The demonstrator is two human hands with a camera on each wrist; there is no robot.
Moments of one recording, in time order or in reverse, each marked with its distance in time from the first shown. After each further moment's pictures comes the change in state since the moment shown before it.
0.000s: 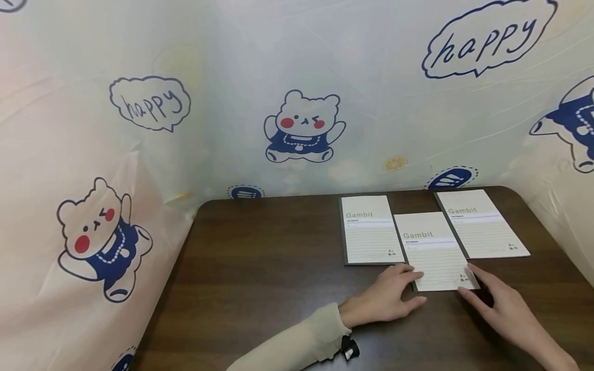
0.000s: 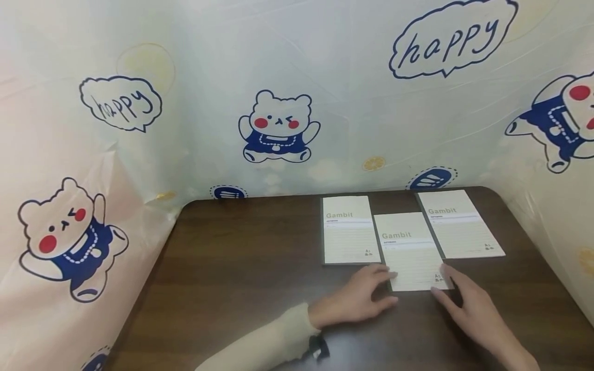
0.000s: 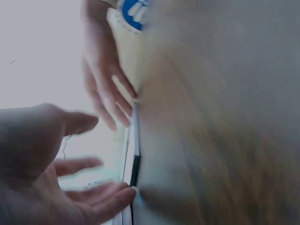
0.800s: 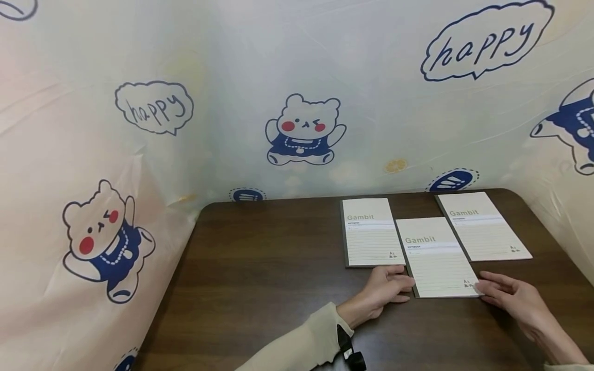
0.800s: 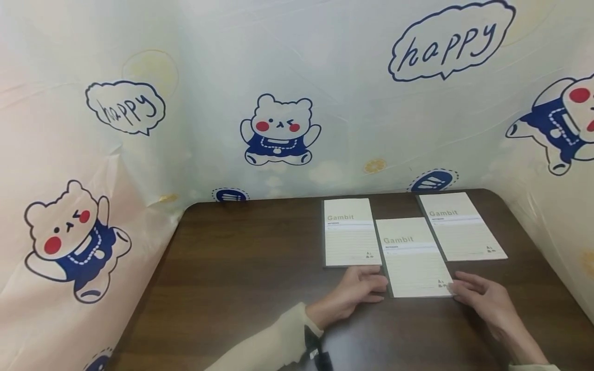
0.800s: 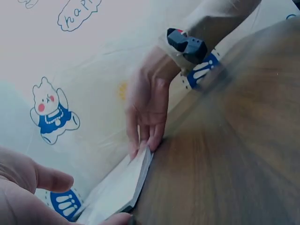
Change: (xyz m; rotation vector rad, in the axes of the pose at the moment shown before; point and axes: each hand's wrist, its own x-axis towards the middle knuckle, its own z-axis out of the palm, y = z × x) left_hand 0.003 0.011 0.004 -1.358 0.284 -0.588; right_hand 0.020 0.025 -0.020 0.693 -0.197 0.472
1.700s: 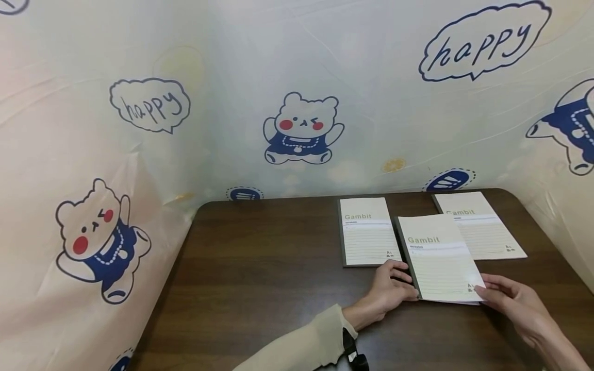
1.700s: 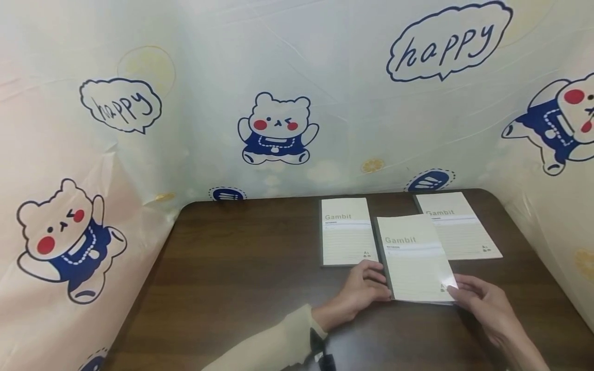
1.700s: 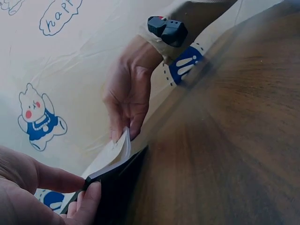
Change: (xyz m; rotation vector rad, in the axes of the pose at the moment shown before) left_hand 0.005 -0.008 0.009 -0.064 -0.009 0.105; right_hand -0.010 -0.002 0.004 -0.028 0.043 0.020
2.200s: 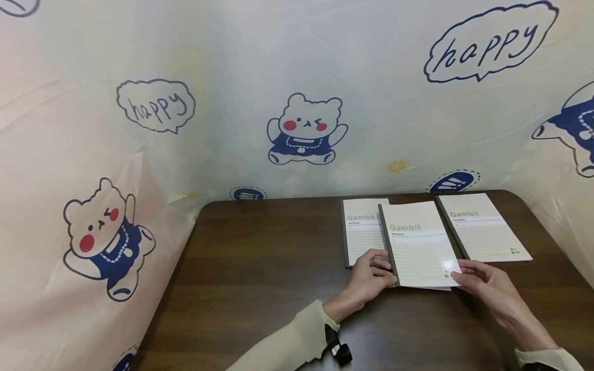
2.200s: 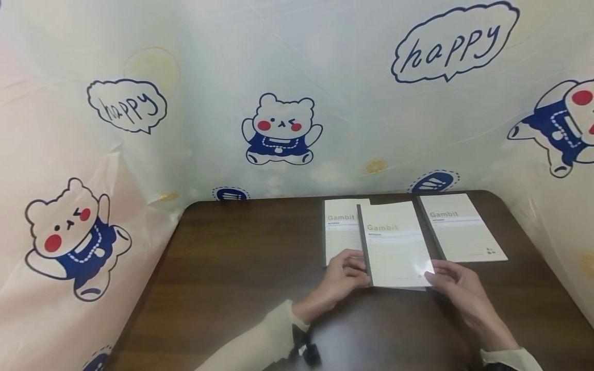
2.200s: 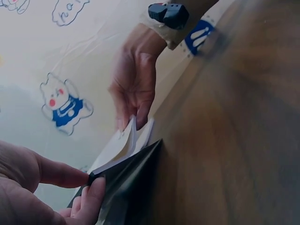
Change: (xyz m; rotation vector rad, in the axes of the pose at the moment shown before) left_hand -0.003 0.026 -0.044 0.219 0.027 0.122; right_hand 0.015 -0.034 0.037 0.046 -0.026 -0.094
